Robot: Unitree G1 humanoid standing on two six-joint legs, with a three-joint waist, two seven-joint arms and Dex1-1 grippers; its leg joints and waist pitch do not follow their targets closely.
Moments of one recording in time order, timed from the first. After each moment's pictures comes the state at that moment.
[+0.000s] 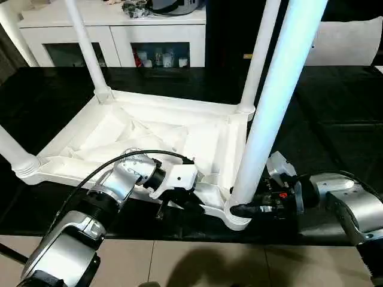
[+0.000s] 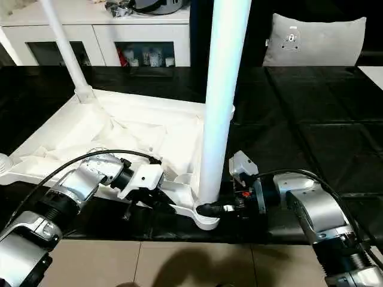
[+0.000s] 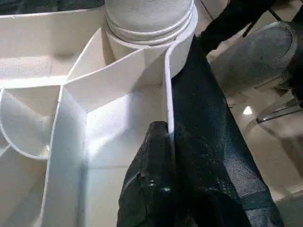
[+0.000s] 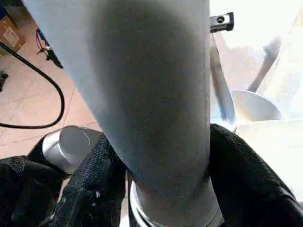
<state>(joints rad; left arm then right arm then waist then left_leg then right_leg) -0.67 0.32 -0.43 0.70 0.04 -0.18 -1.49 -0.30 -0.60 0.20 0.10 0.35 0.41 1.36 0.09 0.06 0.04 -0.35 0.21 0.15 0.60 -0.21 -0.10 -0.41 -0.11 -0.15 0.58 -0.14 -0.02</state>
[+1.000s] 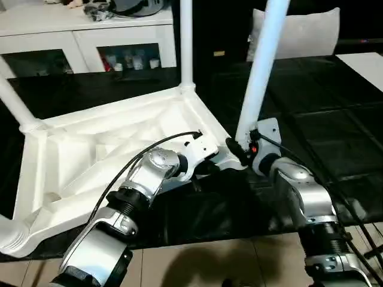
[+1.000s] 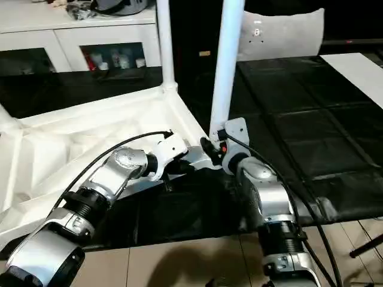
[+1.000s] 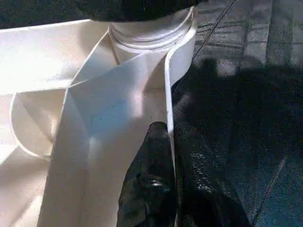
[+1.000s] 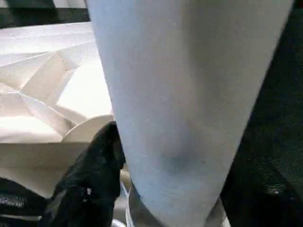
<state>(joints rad) -0.72 0.10 -0.32 0.72 0.15 0.19 -0.86 -0.41 -0.17 0.00 0.25 0.13 0.43 0.43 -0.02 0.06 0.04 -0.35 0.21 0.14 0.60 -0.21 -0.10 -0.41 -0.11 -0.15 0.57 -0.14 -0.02</state>
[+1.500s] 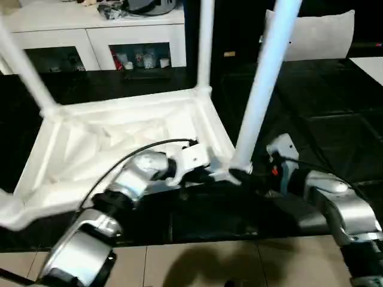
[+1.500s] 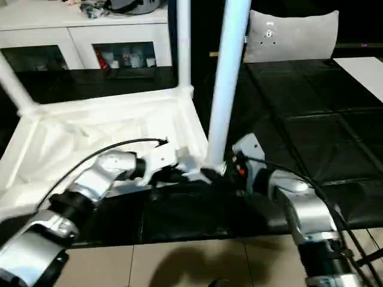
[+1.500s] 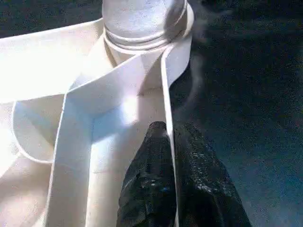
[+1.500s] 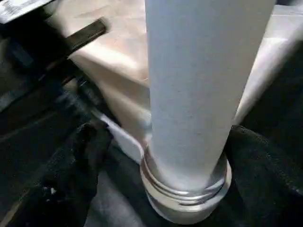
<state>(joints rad) -0.68 0.24 -0.37 0.73 0.12 -0.08 -1.12 -0.28 -0.48 0.08 0.13 0.24 0.37 0.97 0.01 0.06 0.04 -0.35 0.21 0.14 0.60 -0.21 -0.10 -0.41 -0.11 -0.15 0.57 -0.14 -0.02</state>
